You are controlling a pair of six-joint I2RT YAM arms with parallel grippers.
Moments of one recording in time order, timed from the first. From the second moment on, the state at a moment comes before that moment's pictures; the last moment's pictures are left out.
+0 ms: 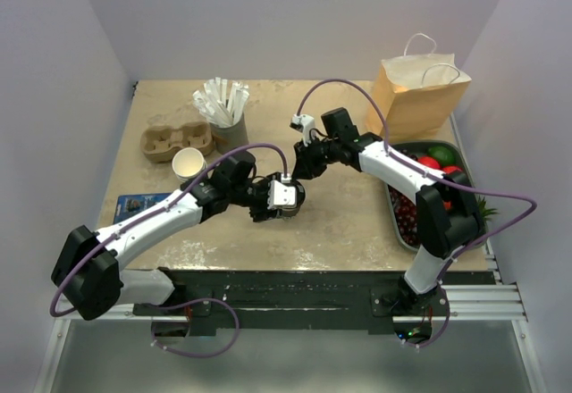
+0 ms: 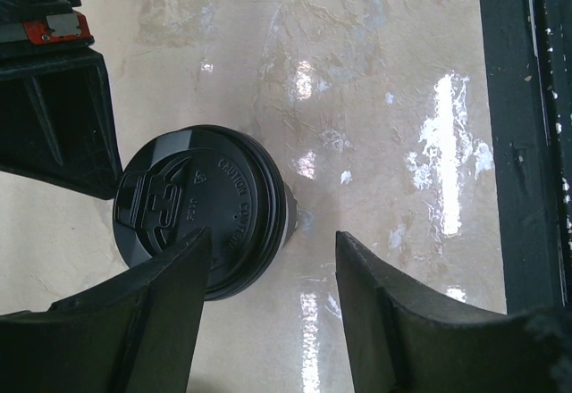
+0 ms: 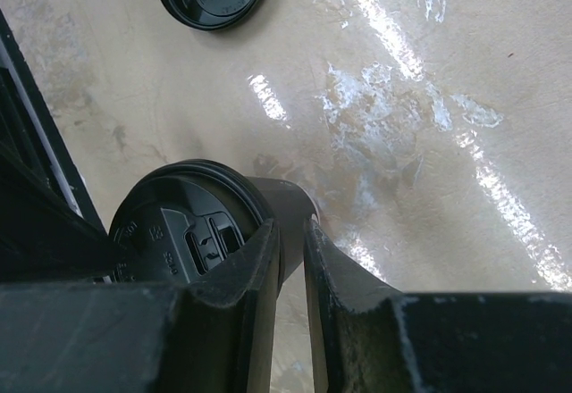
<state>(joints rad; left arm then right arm) -0.70 1.28 0.87 -0.30 0.56 0.73 0.52 1.73 1.26 -0.37 -0.59 -0.06</state>
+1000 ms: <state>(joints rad) -0.70 1.27 0.87 -0.36 0.55 0.74 0.51 1.72 1.27 -0.41 -0.56 -0.06</state>
